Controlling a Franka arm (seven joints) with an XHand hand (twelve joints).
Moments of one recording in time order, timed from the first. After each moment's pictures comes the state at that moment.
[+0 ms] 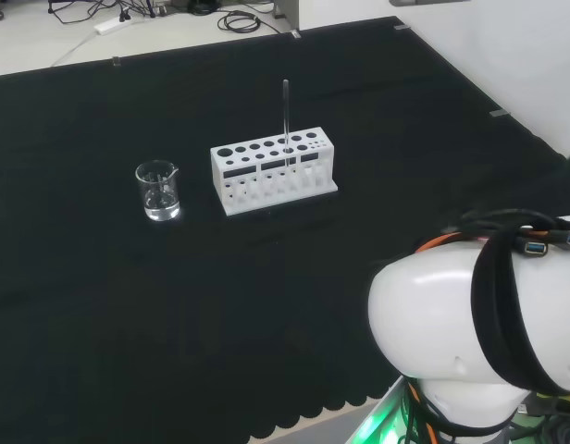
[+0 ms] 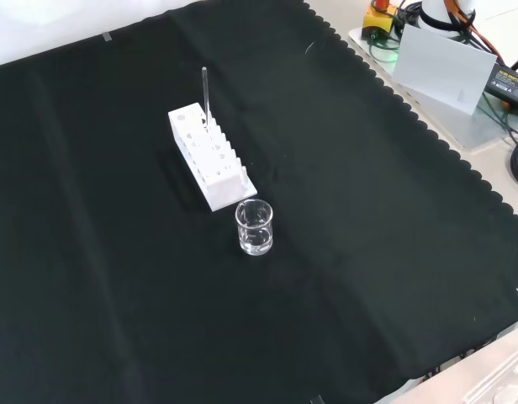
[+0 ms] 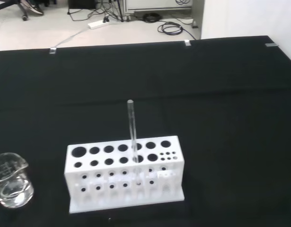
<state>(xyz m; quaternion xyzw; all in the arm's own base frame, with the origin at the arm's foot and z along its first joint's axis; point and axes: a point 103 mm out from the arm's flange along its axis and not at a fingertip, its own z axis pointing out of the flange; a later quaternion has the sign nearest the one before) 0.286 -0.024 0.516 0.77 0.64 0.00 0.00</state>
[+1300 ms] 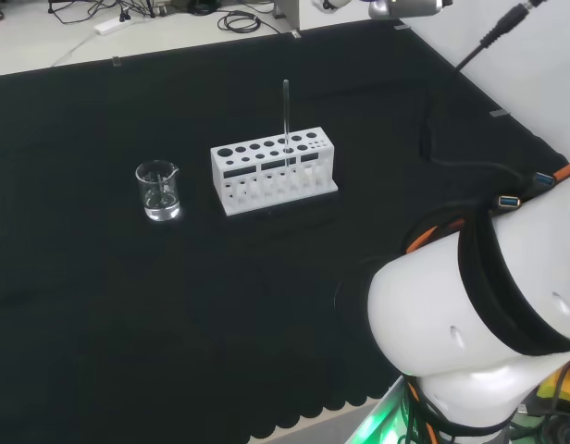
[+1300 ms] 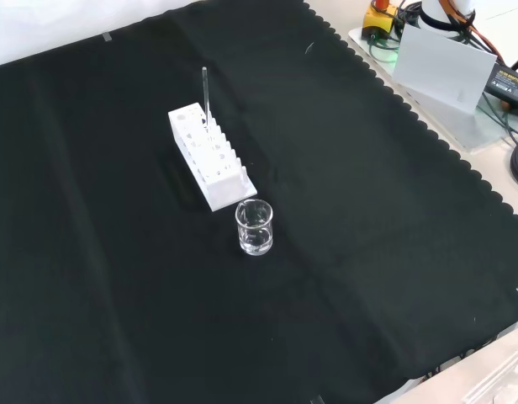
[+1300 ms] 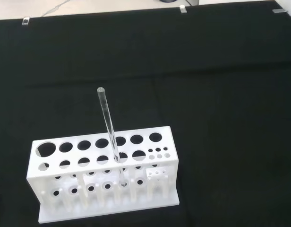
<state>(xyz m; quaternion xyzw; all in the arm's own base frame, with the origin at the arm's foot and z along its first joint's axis) 0.388 -0.061 0.440 0.77 0.63 -0.03 -0.04</state>
